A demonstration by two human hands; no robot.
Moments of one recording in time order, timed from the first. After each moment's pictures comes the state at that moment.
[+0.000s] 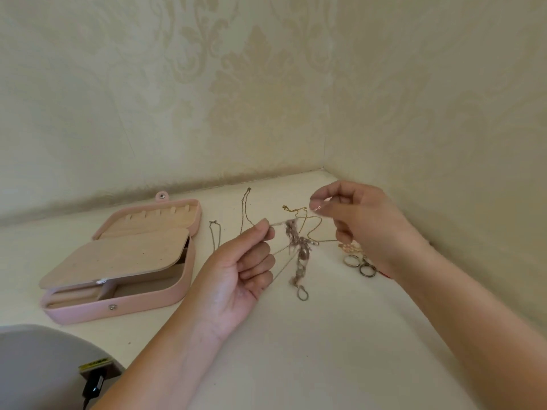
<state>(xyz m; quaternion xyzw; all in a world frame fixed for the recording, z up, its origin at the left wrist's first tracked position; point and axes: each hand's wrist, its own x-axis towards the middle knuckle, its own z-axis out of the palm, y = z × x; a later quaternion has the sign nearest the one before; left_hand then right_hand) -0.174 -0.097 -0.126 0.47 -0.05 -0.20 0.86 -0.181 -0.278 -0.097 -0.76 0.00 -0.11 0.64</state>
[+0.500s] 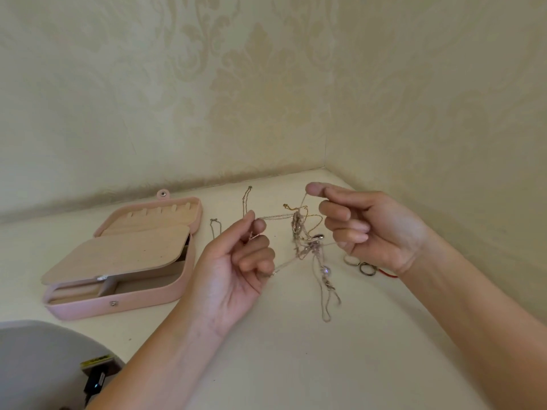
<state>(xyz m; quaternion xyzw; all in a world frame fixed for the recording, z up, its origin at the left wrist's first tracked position) -0.172 -0.096 -0.122 0.34 -0.05 -0.24 0.91 -0.180 -0.284 -0.092 -0.47 -0.03 0.15 0.87</state>
